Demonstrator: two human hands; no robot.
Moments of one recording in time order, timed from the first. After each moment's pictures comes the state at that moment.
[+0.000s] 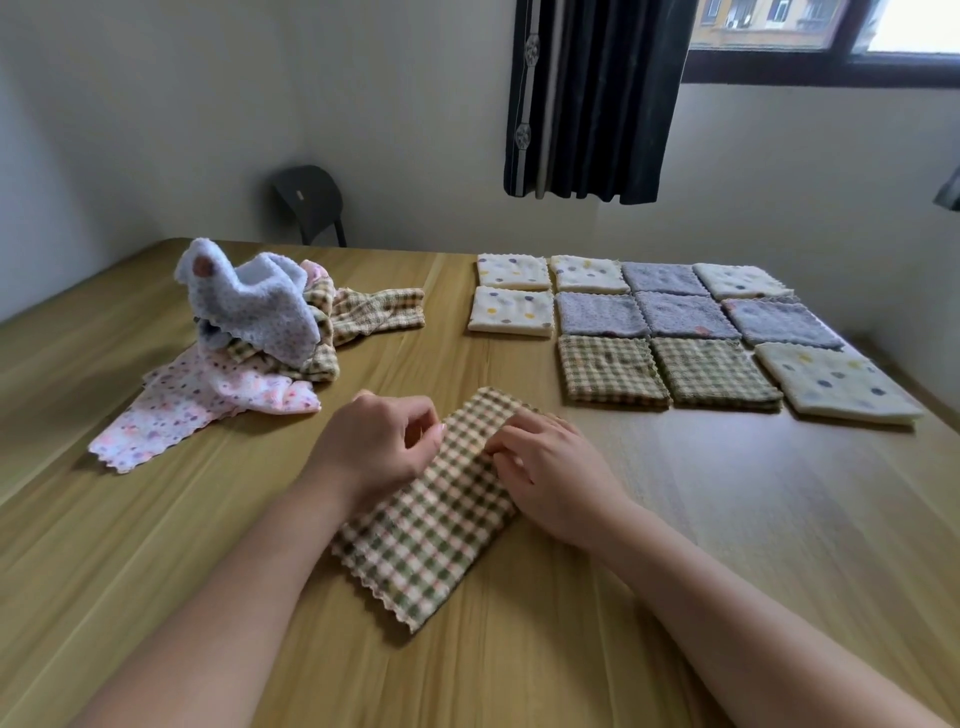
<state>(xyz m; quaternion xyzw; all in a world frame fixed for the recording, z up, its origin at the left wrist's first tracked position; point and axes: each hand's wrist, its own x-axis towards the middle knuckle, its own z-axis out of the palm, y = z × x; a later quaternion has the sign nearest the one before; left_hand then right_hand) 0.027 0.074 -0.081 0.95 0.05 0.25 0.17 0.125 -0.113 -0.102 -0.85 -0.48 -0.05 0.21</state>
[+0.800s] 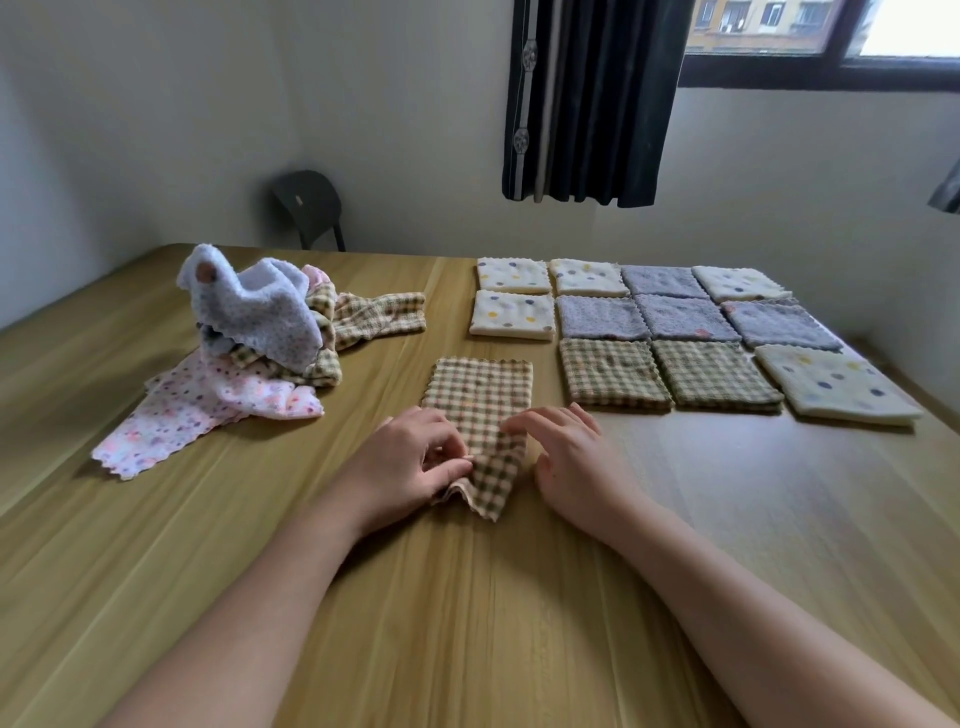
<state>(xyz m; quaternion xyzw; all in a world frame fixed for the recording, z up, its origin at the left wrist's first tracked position) 0.039 0.078 -0.108 0.95 -0.02 0.16 0.26 0.142 -0.120 -0.107 -0.85 -0.46 -0.08 0.26</state>
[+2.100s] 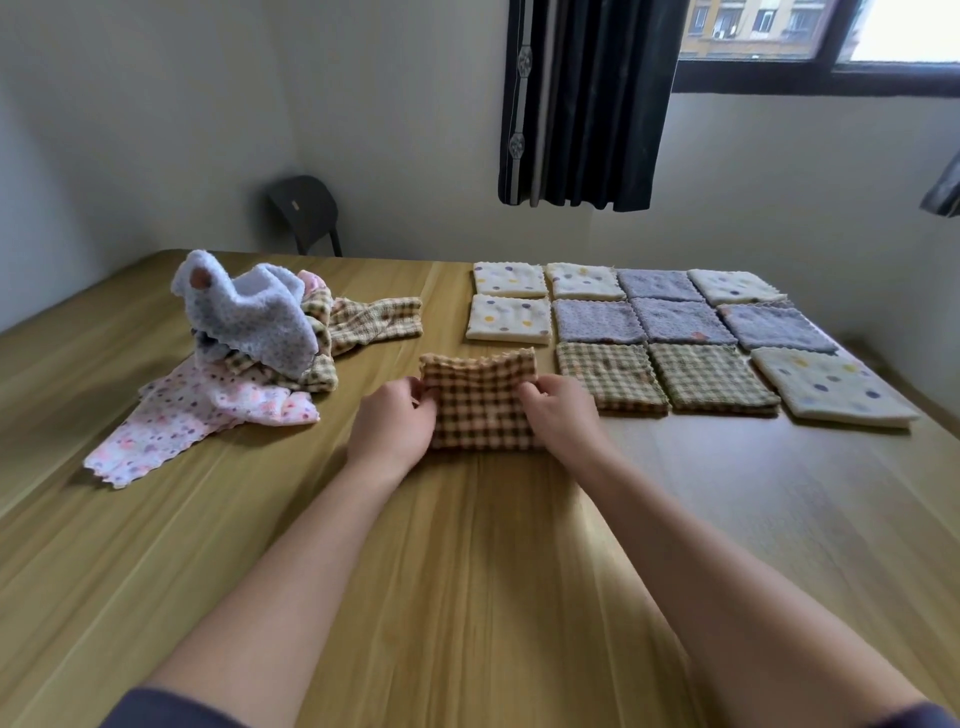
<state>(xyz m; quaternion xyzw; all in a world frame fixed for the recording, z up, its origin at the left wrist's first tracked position) 0.076 0.070 -0.083 0.88 0.29 0.20 0.31 0.167 -0.080 -0.080 -0.86 -0.20 0.06 0.46</state>
